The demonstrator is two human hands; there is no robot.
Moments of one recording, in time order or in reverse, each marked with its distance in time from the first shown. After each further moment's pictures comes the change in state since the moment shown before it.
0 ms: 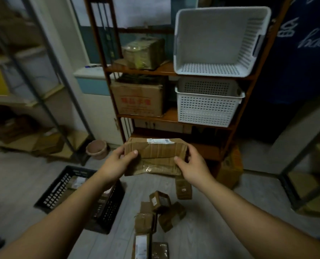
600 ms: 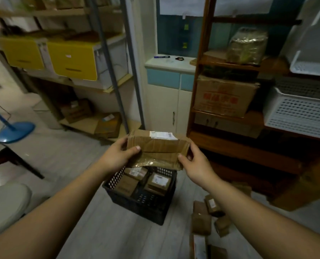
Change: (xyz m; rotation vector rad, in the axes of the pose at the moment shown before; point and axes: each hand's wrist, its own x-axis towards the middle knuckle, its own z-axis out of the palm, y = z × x) left_hand -0.007 -0.094 -0.378 0.057 0.110 -0.069; right_hand 0.001 -0.111 0.355 0.056 -0.263 -0.065
